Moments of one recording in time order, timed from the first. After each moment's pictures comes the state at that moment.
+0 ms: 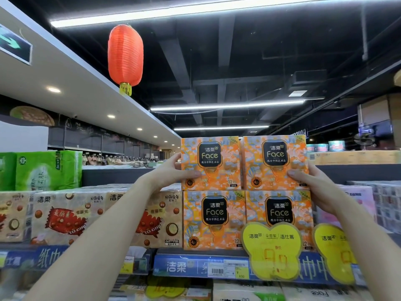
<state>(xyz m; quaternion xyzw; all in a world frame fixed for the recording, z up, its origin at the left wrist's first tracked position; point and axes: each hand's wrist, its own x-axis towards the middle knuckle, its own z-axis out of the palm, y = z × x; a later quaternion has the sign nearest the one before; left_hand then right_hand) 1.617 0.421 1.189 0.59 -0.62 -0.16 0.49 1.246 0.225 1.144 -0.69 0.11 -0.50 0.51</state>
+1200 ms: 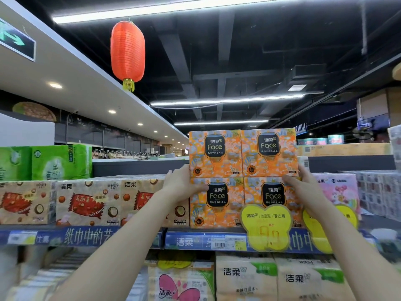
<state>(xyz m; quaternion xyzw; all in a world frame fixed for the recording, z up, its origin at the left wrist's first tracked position) 1.569 0.441 1.135 0.75 -0.55 0.14 0.34 1.258 0.282 1.102 -0.68 0.25 -0.59 0.37</state>
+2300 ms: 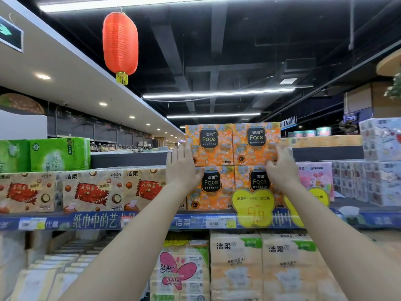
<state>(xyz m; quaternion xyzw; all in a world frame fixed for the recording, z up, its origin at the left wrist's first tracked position) 1.517 0.474 1.125 0.75 -0.49 0.35 0.28 1.267 0.343 1.120 -0.73 0.39 -0.55 0.10</state>
